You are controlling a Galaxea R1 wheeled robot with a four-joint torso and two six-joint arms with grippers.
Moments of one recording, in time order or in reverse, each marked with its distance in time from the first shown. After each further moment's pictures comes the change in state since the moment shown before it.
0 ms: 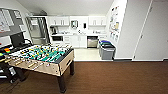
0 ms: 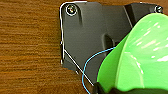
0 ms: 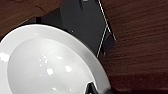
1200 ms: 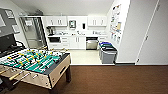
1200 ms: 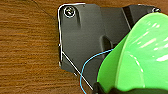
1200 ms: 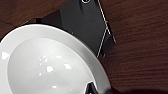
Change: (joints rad) left arm -0.003 0.010 0.001 0.002 0.000 0.000; right arm 0.003 -0.005 -0.003 0.000 0.003 -0.003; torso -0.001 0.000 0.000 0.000
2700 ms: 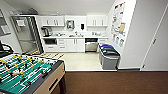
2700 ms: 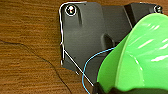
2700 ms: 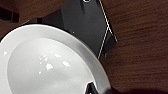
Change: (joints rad) left arm 0.000 -0.007 -0.003 0.004 0.000 -0.001; right arm 0.002 0.008 0.002 0.000 -0.004 0.000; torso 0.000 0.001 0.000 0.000
